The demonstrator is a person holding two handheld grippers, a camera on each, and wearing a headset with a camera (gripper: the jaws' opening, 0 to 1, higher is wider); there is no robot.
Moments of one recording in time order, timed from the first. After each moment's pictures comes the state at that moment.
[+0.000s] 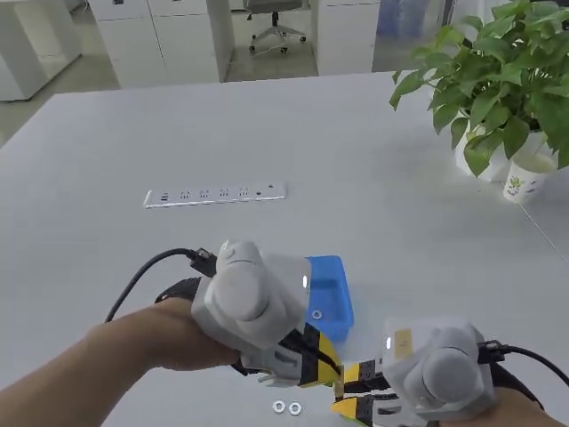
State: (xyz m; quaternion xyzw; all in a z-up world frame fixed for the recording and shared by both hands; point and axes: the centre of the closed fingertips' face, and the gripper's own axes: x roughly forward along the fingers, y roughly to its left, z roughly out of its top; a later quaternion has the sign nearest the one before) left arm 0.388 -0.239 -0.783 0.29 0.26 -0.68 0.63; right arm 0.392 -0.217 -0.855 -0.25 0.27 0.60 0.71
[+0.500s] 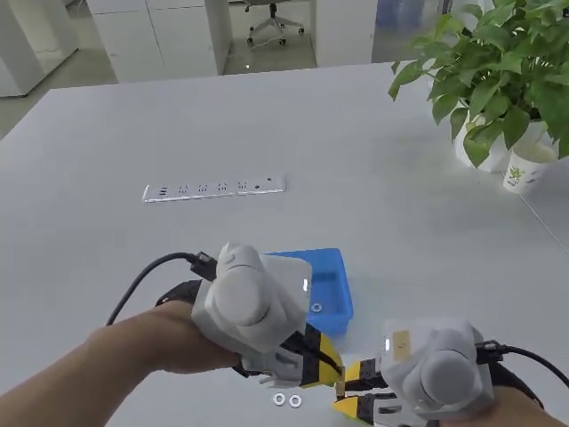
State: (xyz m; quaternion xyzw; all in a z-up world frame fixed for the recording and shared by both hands) left arm 0.385 -0.241 -0.790 0.29 0.26 -0.68 0.62; right arm 0.389 -0.220 -0.863 -0.26 0.27 0.60 0.71
